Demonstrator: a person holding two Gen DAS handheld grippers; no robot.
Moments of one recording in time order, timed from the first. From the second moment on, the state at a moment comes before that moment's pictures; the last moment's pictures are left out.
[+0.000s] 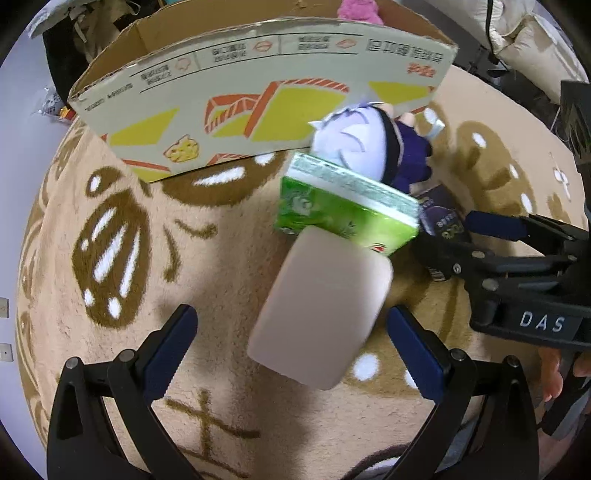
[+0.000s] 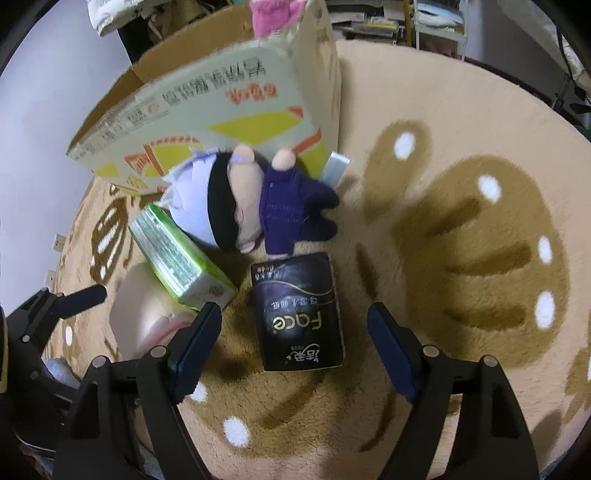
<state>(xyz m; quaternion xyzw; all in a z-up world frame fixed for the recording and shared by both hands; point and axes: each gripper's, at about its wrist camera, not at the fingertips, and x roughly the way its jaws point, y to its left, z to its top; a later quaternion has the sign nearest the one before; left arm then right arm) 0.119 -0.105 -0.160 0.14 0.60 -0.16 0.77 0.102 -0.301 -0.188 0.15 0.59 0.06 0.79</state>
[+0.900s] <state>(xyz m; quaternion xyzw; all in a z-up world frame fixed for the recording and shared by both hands) 0.119 -0.107 -0.155 0.13 0.59 -0.20 0.78 0.104 -0.305 -0.185 0.12 0.58 0.07 0.80</state>
